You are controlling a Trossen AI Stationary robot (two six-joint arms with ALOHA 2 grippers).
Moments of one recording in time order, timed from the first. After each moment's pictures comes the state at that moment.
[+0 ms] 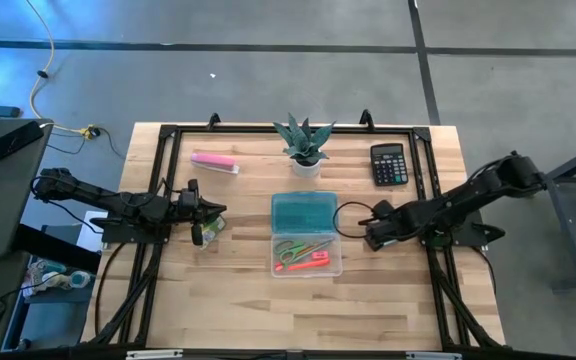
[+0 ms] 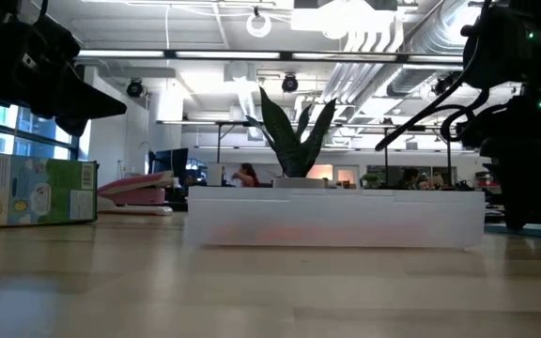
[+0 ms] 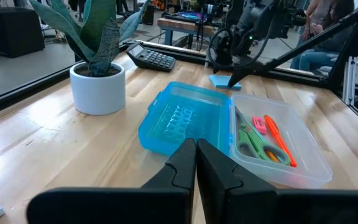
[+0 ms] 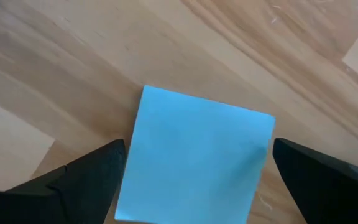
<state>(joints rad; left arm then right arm) -0.14 0.29 0.01 0.08 -0.46 -0.21 0.28 1.28 0.54 -0.80 0.23 1.23</state>
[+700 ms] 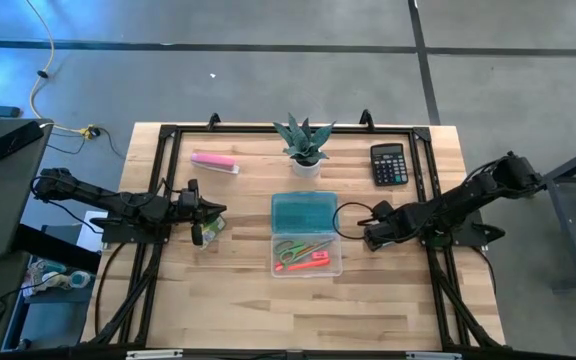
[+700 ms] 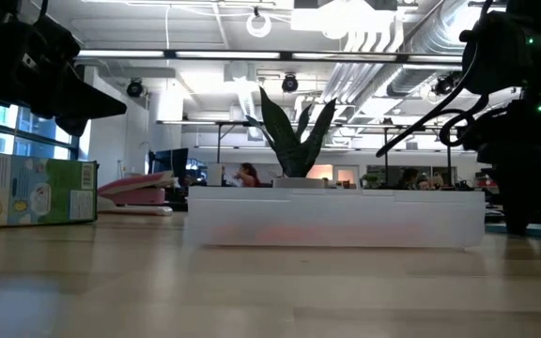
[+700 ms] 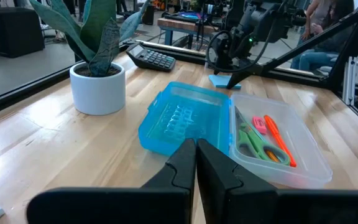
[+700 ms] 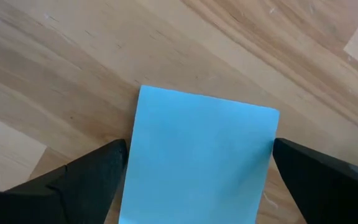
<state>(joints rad) -0.14 0.29 0.01 0.08 -0.46 -0.21 0.28 1.34 0.54 -0.80 0.23 1.29</state>
